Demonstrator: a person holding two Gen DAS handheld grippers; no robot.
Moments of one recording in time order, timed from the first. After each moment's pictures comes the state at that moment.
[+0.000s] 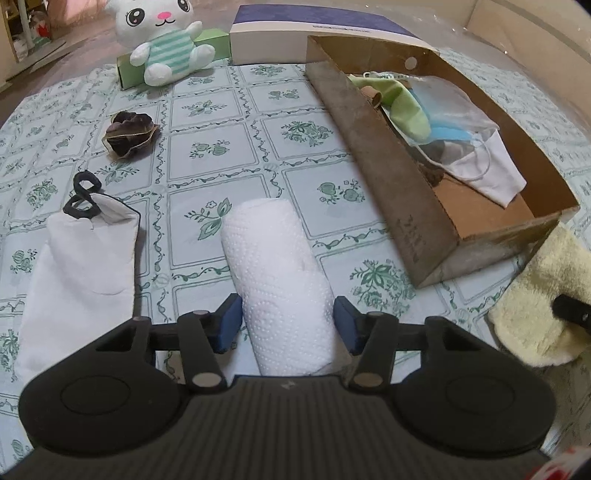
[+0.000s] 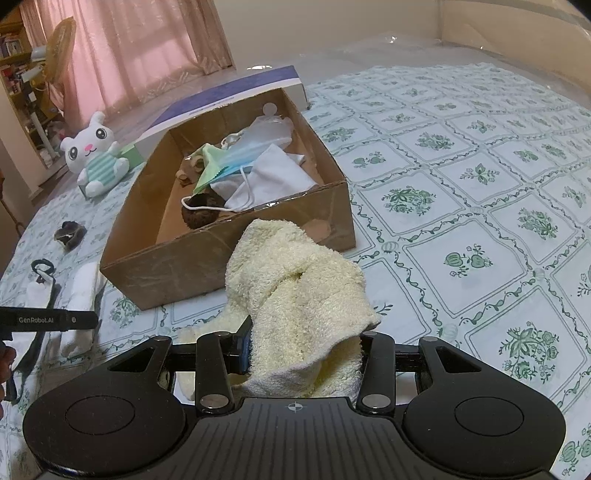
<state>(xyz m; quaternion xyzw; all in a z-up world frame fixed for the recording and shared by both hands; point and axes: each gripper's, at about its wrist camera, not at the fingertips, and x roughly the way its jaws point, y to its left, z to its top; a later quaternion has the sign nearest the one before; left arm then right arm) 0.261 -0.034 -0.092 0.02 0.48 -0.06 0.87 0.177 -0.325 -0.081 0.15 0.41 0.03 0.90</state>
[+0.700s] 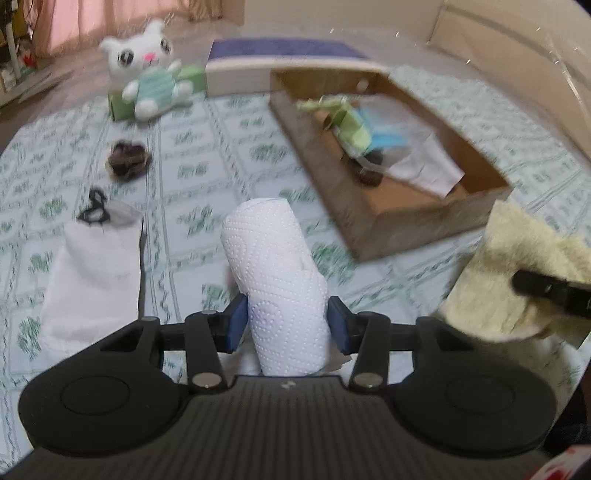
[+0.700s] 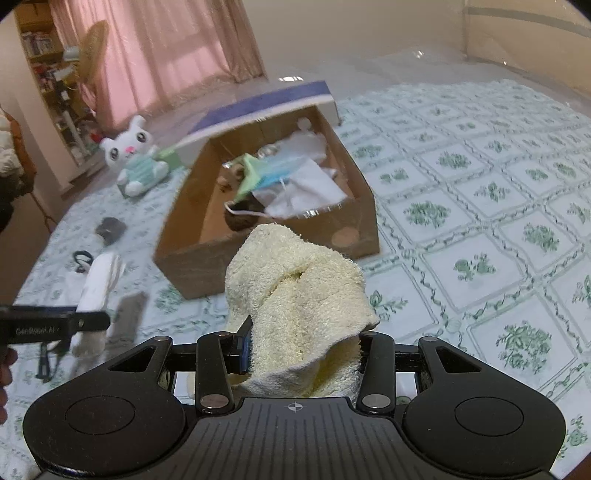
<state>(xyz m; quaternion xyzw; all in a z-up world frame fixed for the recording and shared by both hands) 0.201 -0.042 -0.049 0.03 0.44 -0.11 0.89 0.145 -0.322 -0.050 0.15 0.39 0.08 0.91</state>
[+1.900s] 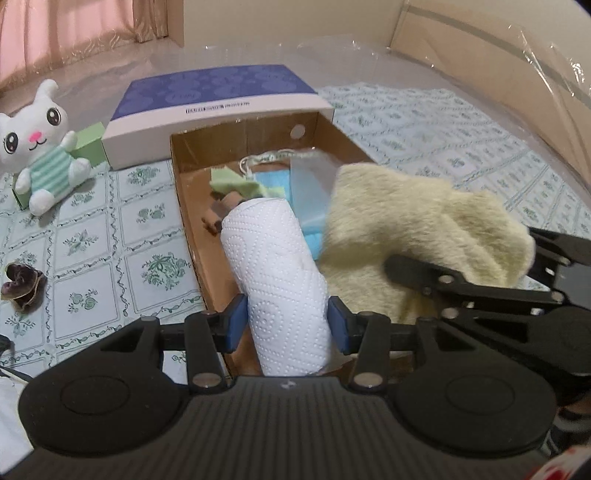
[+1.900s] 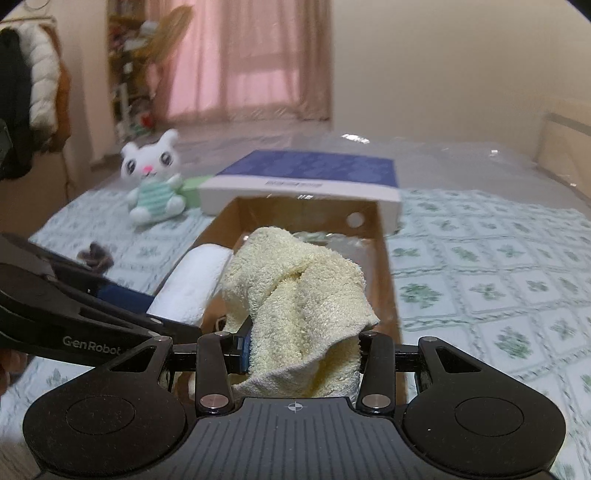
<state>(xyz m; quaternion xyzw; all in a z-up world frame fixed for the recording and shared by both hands) 0.331 -0.143 -0.042 0.04 0.43 -0.17 0.89 0.295 -0.308 -0.048 0.00 0.31 0.16 0.94</state>
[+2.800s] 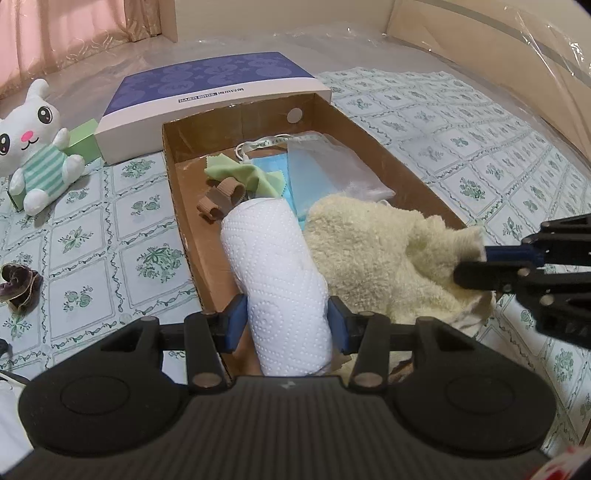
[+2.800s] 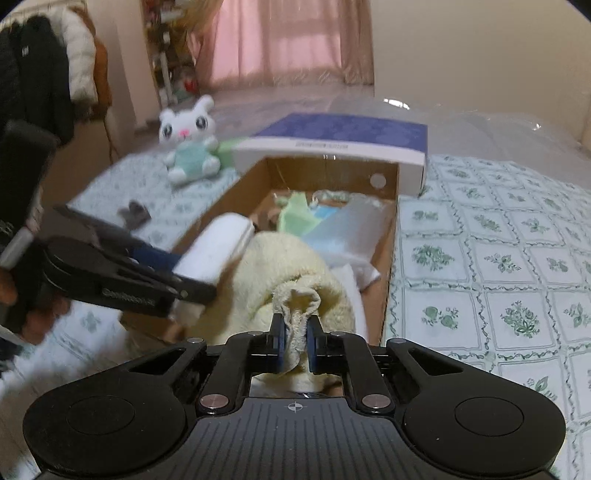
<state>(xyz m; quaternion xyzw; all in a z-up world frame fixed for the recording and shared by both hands) 0.332 -0.151 -0.055 0.07 0.43 -0.17 0.88 0.284 -0.350 -0.044 -0.01 0.37 0.24 0.90</state>
